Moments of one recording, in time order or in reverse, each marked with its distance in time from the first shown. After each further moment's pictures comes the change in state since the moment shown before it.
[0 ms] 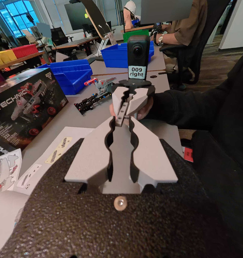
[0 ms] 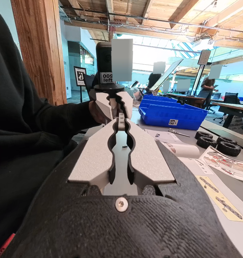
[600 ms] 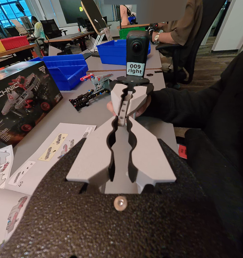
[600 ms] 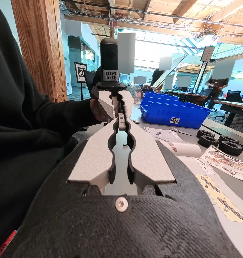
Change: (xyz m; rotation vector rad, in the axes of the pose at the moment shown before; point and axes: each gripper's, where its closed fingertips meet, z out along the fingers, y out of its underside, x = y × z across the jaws) left arm 0.001 0.005 -0.003 -0.018 0.037 -0.042; right arm -0.002 0.003 0.002 -0.026 -0.010 -0.006
